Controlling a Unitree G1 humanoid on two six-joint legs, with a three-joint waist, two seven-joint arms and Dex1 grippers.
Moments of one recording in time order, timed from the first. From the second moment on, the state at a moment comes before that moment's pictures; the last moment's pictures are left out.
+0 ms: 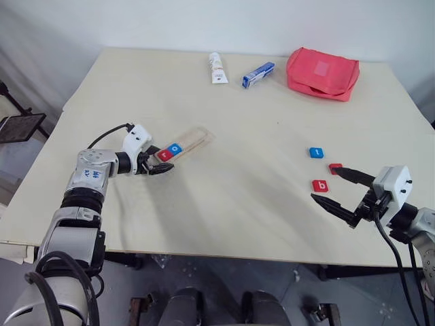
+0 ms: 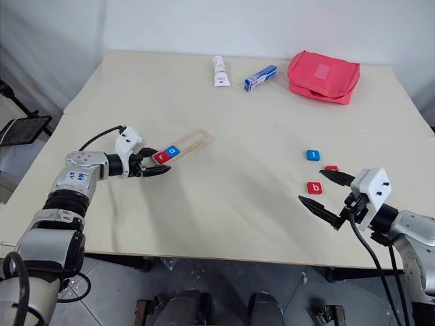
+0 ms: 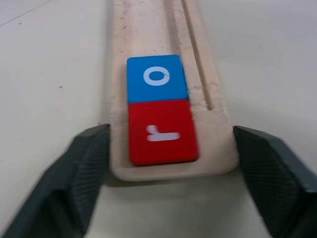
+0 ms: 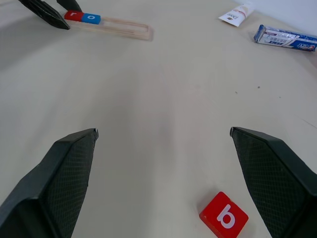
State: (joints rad) left arm -0.92 0.58 -0.04 0.95 0.00 0.08 -0.92; right arm 0.01 -0.77 -0.36 -0.20 0.53 0.20 0.95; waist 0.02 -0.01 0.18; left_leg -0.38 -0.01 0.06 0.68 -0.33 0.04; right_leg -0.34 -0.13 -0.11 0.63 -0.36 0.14
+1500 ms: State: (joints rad) left arm -0.81 0.35 -0.36 0.32 -0.01 0.23 -1.13; right arm 0.21 -0.82 -0.52 -0.21 0.51 0.17 1.04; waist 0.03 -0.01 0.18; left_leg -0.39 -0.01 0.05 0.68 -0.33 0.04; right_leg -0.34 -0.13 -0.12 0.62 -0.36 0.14
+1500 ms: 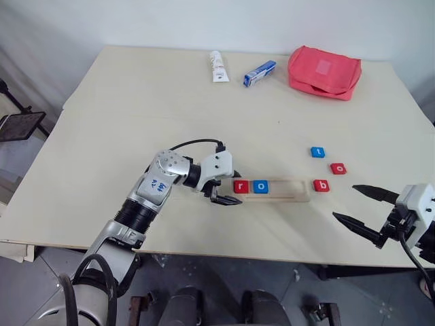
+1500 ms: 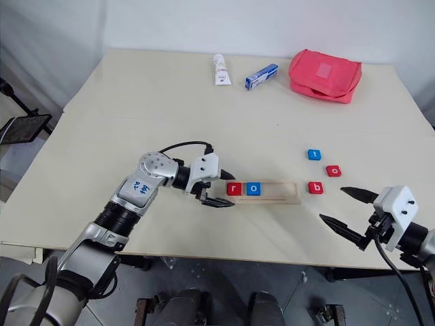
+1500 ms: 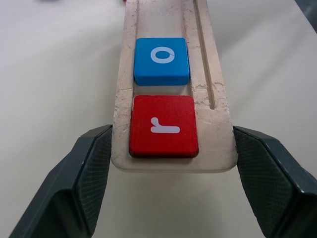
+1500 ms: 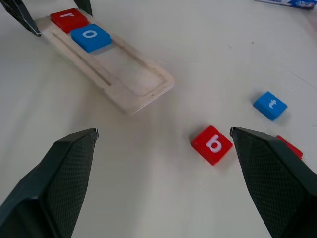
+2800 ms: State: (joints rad) left arm -0.67 0.45 -0.17 0.06 -0.20 0.34 -1.14; right arm 0.19 -0.77 -0.54 -0.28 0.56 0.29 0.90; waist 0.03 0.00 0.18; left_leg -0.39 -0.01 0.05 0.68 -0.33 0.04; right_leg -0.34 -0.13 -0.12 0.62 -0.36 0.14
